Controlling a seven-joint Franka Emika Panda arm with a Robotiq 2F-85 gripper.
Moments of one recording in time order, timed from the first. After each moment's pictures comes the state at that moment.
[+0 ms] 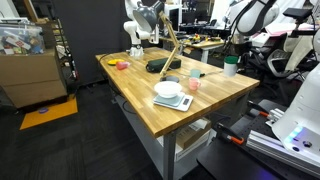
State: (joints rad) arm -0.25 -0.11 -0.24 -2.71 -0.53 2.46 -0.24
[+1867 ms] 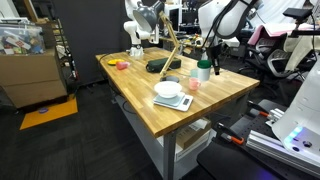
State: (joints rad) arm -0.03 -0.05 -0.03 -2.64 -0.54 2.43 -0.37
